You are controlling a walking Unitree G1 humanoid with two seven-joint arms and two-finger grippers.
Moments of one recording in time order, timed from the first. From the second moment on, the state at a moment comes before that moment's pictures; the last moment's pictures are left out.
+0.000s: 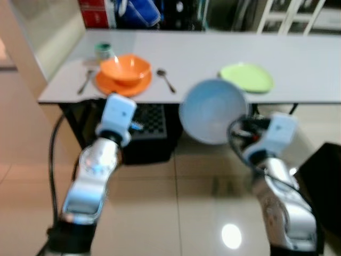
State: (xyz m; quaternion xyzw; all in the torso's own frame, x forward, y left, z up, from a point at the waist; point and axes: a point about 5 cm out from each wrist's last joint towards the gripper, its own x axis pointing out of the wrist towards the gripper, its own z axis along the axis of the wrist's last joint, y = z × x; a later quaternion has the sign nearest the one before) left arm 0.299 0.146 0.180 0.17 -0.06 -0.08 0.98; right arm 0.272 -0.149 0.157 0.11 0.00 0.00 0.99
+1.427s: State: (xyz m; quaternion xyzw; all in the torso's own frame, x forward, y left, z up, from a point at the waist) left arm 0.309 0.143 0.187 0.15 -0.07 -0.06 0.98; right arm 0.285 -0.165 0.159 0.14 0.00 -0.03 0.99
